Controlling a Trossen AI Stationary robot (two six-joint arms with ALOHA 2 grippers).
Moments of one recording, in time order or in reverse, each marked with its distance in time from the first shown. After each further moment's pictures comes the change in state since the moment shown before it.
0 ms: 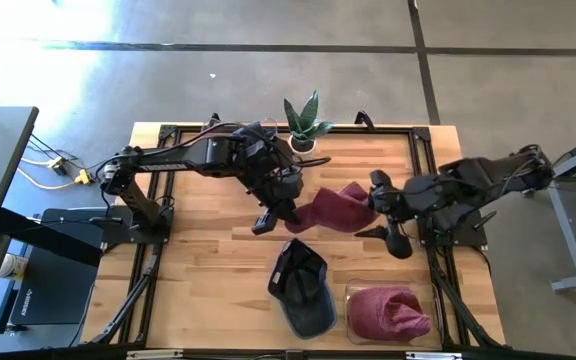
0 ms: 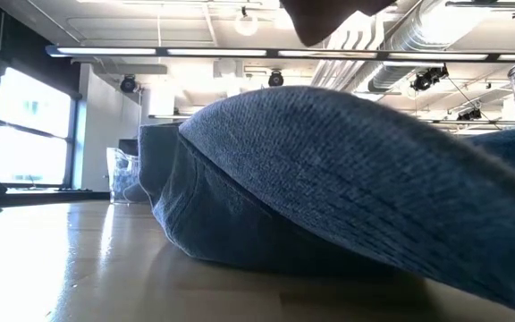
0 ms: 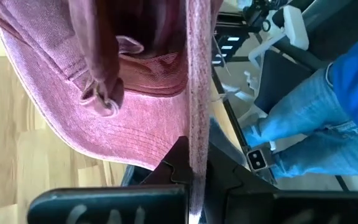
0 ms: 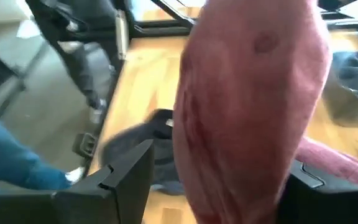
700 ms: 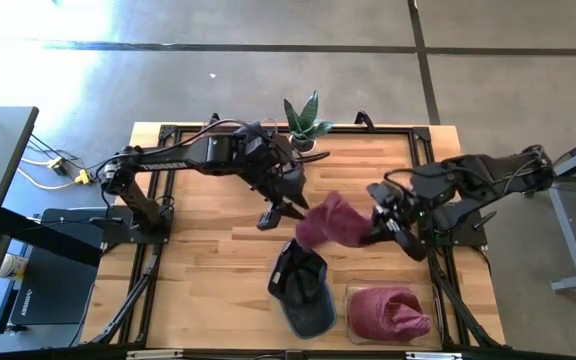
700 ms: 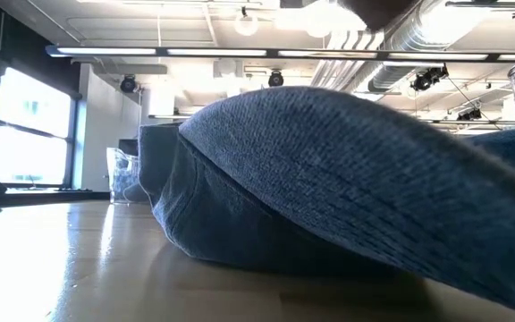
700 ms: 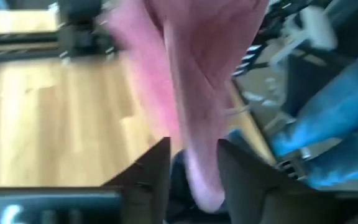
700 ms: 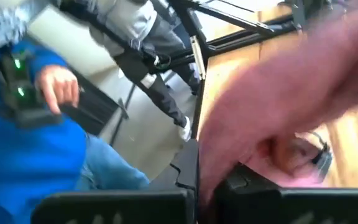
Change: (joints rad) left arm 0.019 0.000 0.000 0.068 -0.070 0.088; right arm -0.042 -0.013 0.000 0.160 -0.326 0.244
